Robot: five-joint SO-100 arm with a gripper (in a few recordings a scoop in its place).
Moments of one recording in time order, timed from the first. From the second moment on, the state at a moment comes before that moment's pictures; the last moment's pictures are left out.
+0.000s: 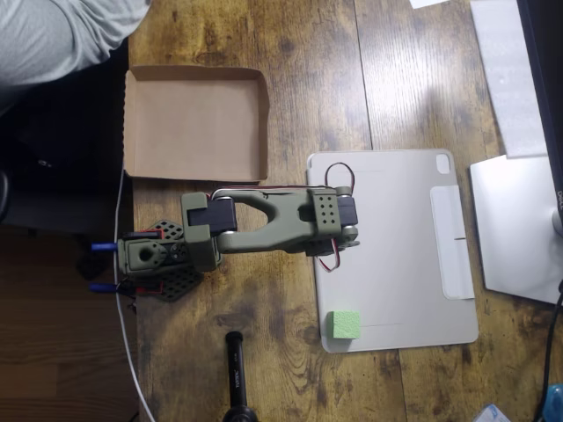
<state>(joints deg) 9.5 103.8 107.1 98.1 -2.2</state>
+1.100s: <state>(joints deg) 20.3 109.8 101.8 84.4 -3.8</state>
